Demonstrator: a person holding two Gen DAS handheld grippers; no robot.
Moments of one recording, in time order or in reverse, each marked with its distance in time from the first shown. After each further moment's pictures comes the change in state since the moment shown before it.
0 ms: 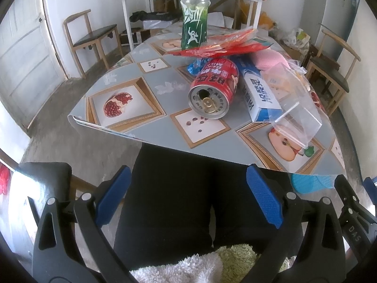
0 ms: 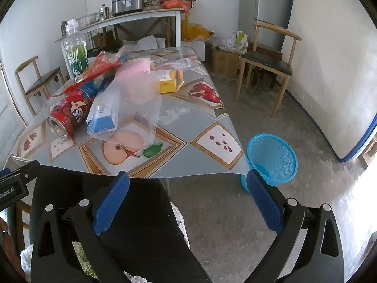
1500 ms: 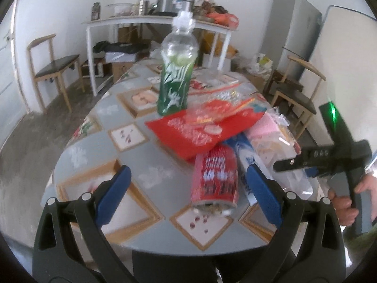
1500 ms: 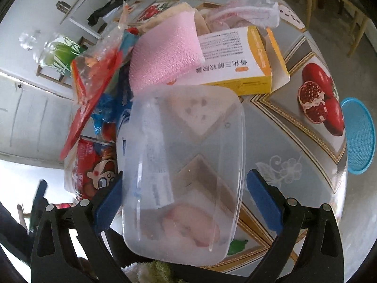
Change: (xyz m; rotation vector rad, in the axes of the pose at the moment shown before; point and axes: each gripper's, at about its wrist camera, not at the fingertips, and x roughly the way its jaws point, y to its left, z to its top) left arm 0.036 0.039 0.120 0.092 -0.180 -0.294; right arm 0.171 0.053 0.138 0.134 0.590 0.442
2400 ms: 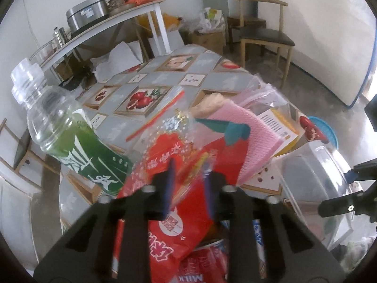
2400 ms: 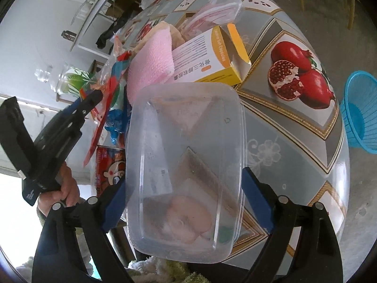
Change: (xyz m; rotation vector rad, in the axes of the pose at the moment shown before) left arm 0.131 -0.095 0.084 0.495 0.181 -0.027; right arm -0.026 -0.069 -0.020 0.121 -0.046 0.198
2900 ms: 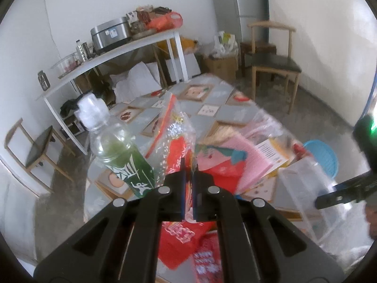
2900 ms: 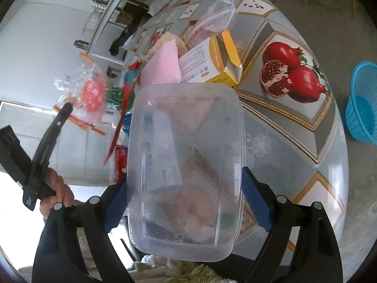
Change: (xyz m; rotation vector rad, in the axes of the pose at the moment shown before) left arm -0.096 0.014 0.013 -0.068 -0.154 0.041; right arm -0.040 -0.025 -0.010 0.034 -0.020 0.127
